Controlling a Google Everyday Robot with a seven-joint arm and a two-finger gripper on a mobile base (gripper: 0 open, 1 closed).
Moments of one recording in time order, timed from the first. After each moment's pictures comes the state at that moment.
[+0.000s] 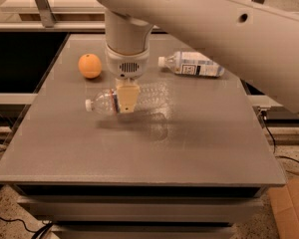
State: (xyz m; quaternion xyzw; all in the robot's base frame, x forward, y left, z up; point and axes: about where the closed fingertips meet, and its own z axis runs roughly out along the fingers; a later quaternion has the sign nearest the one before) arm 0.518 0.053 0.878 -0.76 0.65 0.00 0.08
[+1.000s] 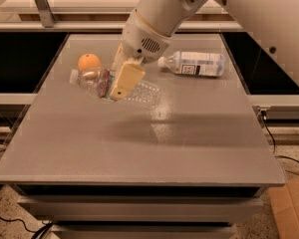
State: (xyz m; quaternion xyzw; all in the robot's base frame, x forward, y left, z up) arm 0.506 0.068 0.931 -0.72 0.63 0.20 0.20
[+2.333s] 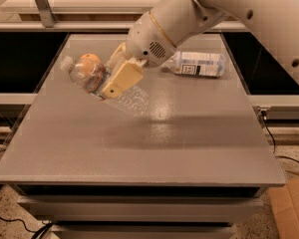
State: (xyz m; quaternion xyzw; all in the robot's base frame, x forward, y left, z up) arm 0.494 0.081 0.947 -0.68 0.60 0.32 0.27
